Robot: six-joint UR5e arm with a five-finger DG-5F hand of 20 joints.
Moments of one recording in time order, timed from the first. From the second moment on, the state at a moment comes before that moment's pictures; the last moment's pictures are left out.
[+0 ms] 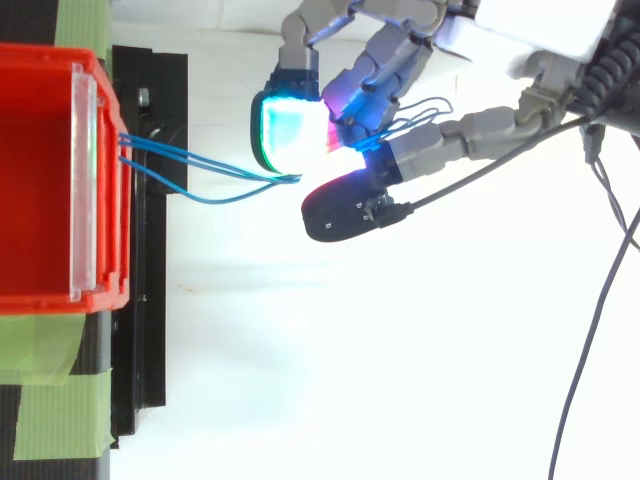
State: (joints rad) arm 0.10 -1.91 -1.58 -2.93 -1.20 -0.39
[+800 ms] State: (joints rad) arm 0.09 -1.91 -1.58 -2.93 -1.20 -0.50
